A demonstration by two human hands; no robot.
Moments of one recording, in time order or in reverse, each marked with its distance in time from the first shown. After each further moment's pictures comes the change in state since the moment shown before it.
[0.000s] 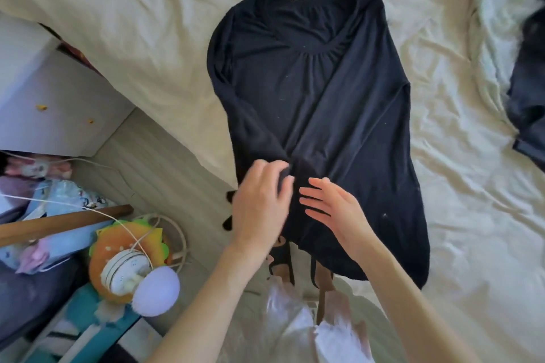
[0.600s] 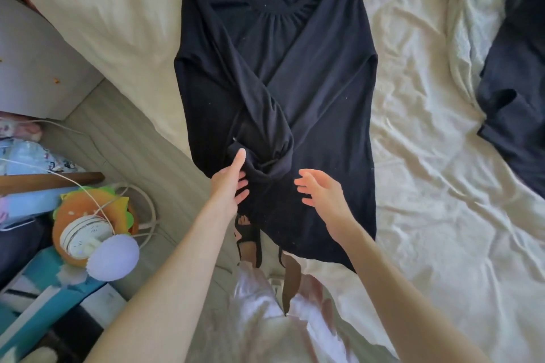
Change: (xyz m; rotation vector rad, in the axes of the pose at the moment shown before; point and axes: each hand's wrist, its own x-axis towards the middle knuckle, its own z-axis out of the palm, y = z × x) left_hand -0.011 -0.006 0.109 -0.951 -0.113 -1.380; right_hand 0.026 0.032 -0.096 -0.331 0.072 -0.007
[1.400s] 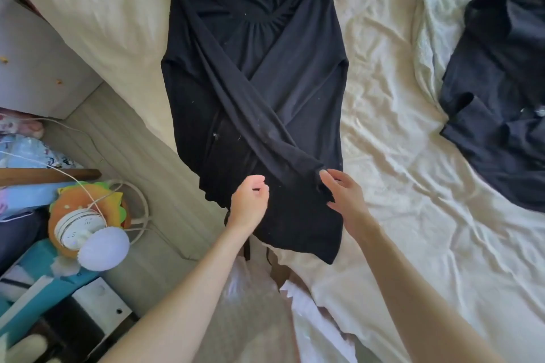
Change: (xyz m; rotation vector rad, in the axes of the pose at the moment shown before) left_hand -0.060 -0.065 0.049 0.682 0.010 0.517; right_hand -0.010 0.017 -0.089 0.107 0.065 0.132
